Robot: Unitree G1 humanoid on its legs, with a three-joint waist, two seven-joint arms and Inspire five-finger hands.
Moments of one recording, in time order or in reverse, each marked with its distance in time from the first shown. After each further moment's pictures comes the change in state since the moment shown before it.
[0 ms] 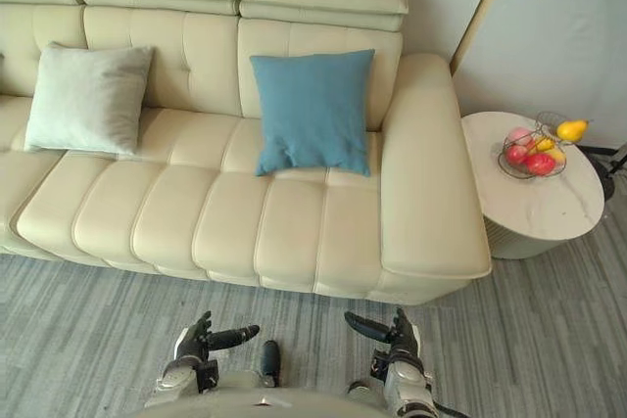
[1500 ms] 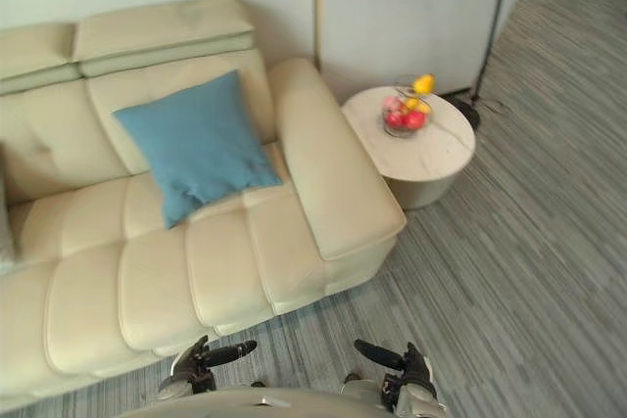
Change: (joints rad) left arm -0.030 -0.048 0.159 0.071 0.021 0.033 -0.043; right arm 0.024 -0.034 -0.026 -0.002 -0.027 0.053 0.012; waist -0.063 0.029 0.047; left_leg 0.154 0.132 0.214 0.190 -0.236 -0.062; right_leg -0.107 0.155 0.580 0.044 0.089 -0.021
